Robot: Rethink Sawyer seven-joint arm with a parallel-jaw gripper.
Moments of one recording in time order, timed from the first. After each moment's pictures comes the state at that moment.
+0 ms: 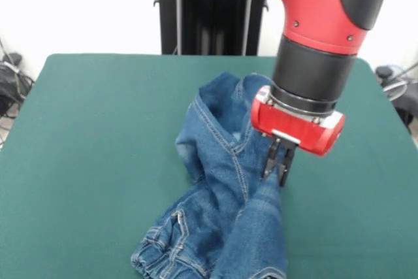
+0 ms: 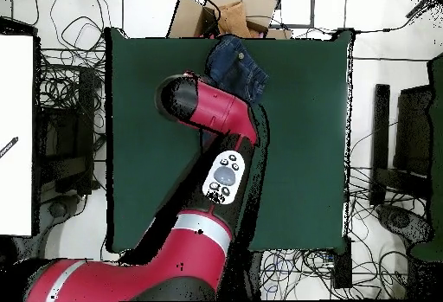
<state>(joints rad) 0.12 -0.33 -0.37 1.30 0.47 0.44 1.91</state>
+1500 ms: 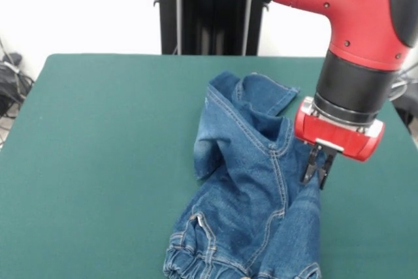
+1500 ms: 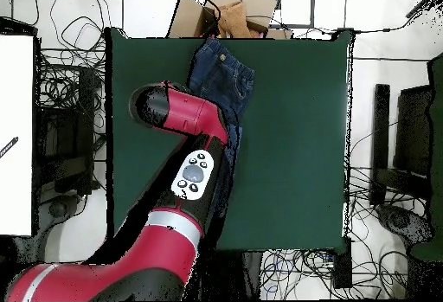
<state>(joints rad) 0.20 -0.28 -0.37 1.29 0.47 0.44 1.91</state>
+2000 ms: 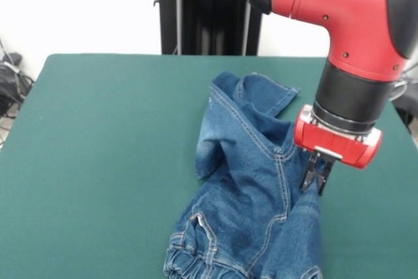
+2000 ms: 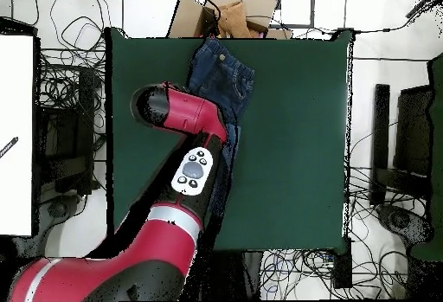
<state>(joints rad) 0.20 -0.25 -0.37 1.27 0.47 0.44 1.91</state>
